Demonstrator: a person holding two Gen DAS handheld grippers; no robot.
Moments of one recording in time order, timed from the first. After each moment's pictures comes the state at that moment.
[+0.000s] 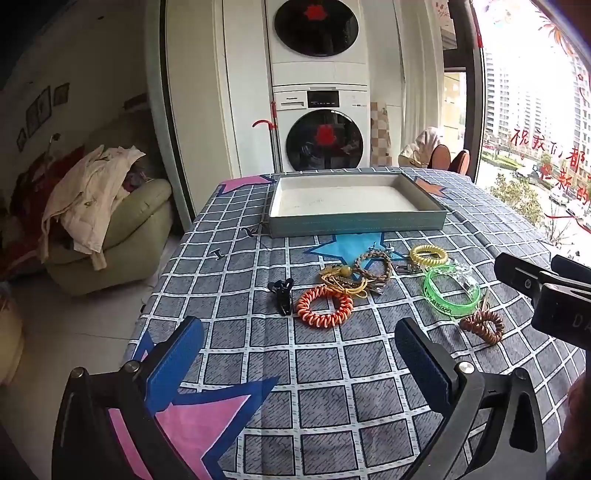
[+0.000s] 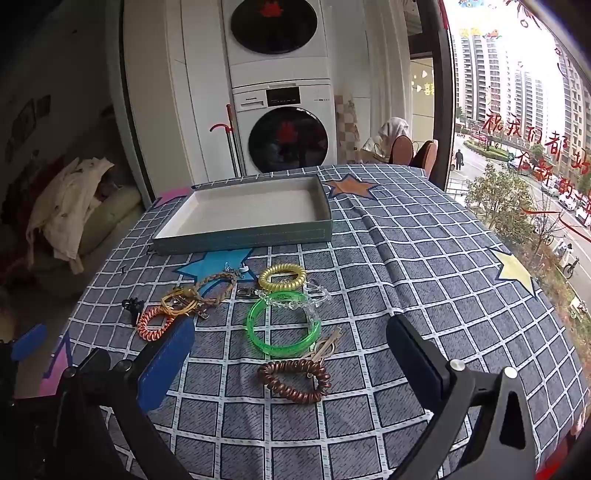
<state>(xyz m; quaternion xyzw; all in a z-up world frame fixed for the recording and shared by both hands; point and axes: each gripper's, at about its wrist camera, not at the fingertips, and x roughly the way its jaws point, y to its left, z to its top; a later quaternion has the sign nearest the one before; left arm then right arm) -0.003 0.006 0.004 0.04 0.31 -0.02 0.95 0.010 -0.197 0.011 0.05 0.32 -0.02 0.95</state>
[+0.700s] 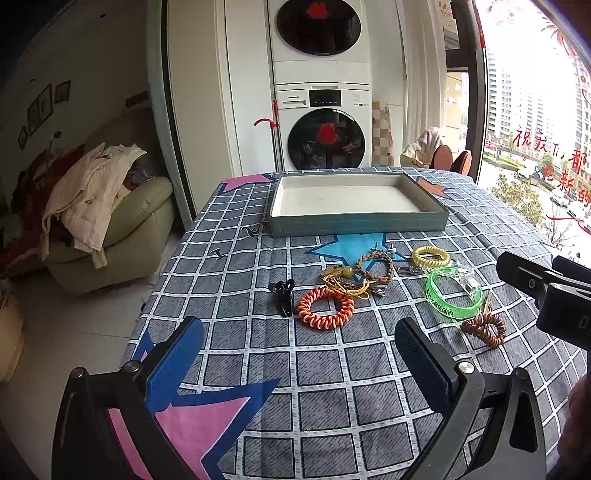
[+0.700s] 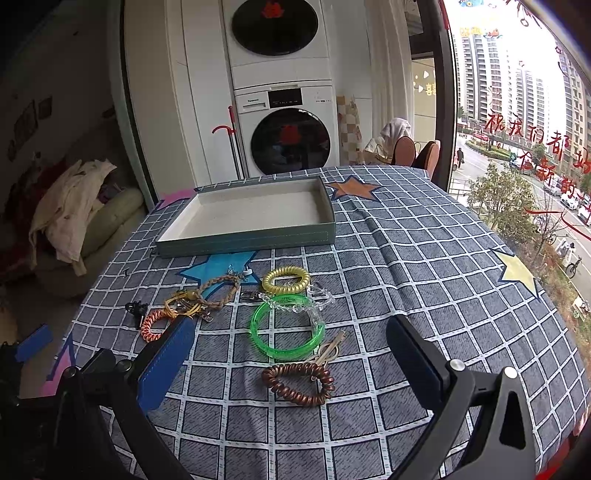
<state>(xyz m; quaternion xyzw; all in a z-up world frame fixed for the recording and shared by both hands) 0.001 0.006 0.000 0.03 0.32 -0.01 0.95 0.009 -0.199 0.012 0.06 0.31 -0.01 0.95</state>
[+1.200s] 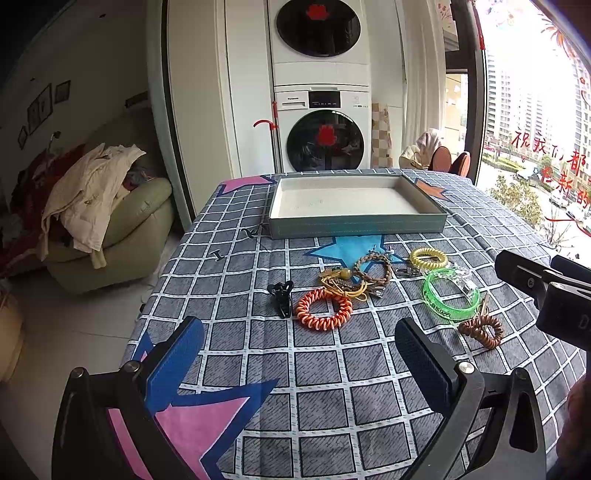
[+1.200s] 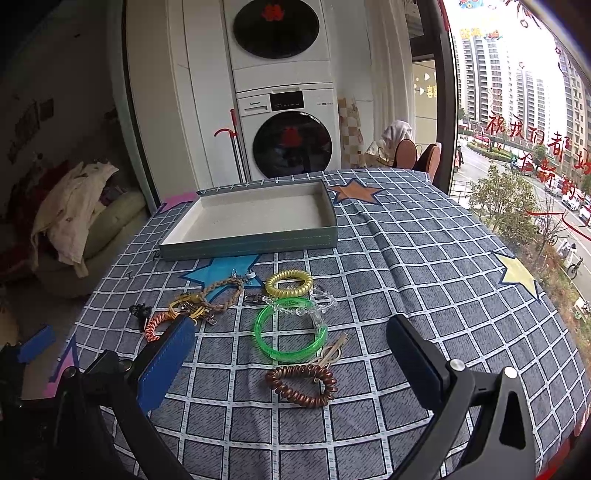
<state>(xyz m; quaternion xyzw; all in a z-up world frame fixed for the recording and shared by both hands) 0.001 0.005 0.003 0.03 0.31 -0.02 0.95 0.009 -0.197 0.015 0.06 0.31 -0.01 0.95</state>
